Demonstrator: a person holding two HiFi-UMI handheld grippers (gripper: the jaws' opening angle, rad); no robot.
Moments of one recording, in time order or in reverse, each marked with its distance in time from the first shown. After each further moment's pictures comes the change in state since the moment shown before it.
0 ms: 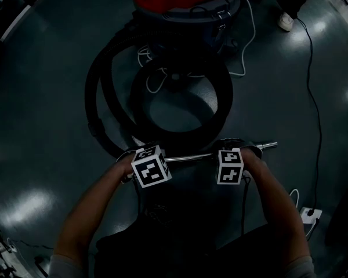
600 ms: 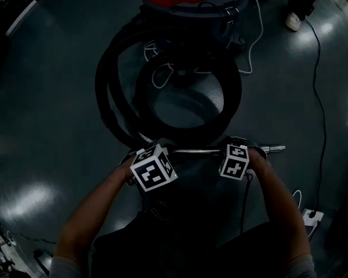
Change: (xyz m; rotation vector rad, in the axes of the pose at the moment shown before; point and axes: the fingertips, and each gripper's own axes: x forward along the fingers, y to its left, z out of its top) left arm -0.023 -0.006 0.022 -0.094 -0.127 0.065; right arm 0.021 0.000 -0.015 0.179 -0.008 0.003
